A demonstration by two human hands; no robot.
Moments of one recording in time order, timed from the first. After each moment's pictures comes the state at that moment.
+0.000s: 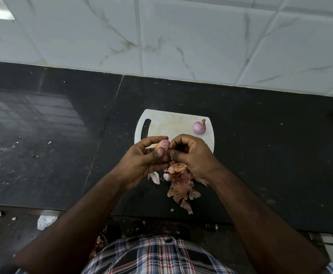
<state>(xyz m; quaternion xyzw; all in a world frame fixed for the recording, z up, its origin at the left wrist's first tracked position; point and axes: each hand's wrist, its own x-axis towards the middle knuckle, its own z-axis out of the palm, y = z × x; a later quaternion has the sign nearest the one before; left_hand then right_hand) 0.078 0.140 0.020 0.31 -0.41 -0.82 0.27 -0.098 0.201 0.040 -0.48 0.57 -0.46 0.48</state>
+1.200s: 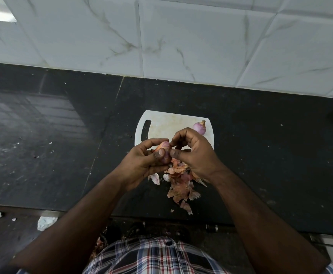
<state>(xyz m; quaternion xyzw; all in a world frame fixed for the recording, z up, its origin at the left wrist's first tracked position) 0.078 0.142 0.021 0.31 -0.41 -0.82 0.25 -0.102 0.202 0.049 -0.54 0.58 -0.47 0.39</state>
